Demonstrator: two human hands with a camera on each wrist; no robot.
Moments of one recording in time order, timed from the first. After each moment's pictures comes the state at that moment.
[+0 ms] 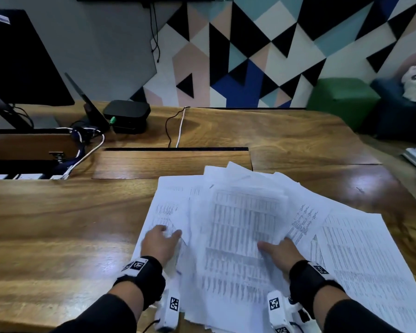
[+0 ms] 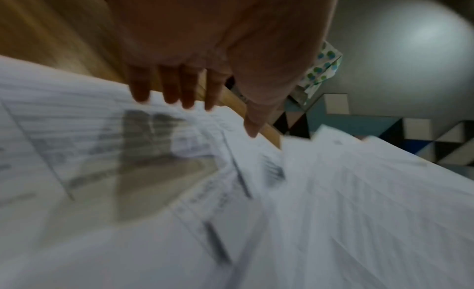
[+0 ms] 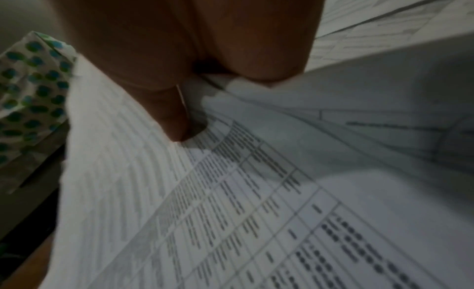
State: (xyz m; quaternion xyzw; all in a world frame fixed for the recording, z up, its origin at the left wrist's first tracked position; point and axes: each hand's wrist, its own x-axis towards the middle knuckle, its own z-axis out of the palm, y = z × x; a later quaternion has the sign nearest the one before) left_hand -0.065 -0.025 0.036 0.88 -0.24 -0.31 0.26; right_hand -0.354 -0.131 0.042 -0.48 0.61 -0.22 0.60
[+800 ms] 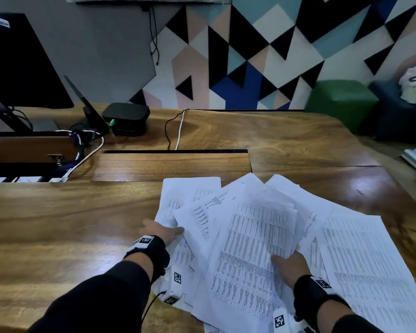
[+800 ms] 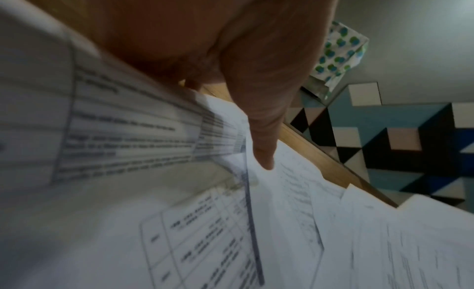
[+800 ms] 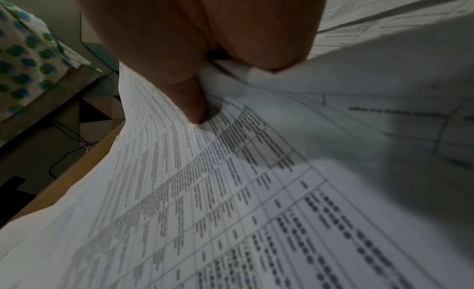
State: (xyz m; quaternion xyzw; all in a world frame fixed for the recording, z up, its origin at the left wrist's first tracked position) left_hand -0.040 -0.063 0.031 0.90 -0.12 -0.34 0.23; right_hand -0.375 -0.123 0.020 -0.49 0.70 -0.17 0.50
